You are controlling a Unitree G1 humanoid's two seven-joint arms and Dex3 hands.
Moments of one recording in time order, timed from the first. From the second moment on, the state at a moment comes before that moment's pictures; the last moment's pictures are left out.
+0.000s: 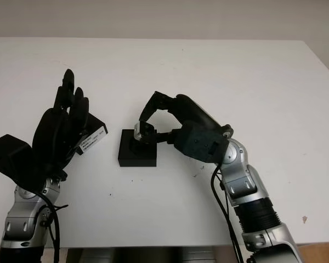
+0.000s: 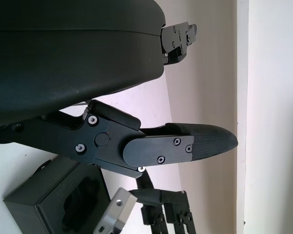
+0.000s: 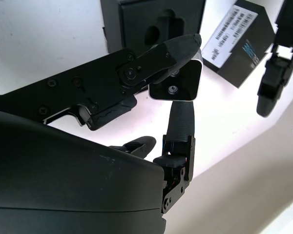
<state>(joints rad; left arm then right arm) -0.16 0.16 0.12 -0.18 -0.12 0.11 -0.10 -0.49 -0.33 0.19 0.13 -0.30 -0.03 0.34</state>
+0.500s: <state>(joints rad) -0.16 0.14 0.12 -0.18 -0.11 0.11 -0.10 -0.51 -0.33 0.23 0.12 -0.34 0.01 0.36</state>
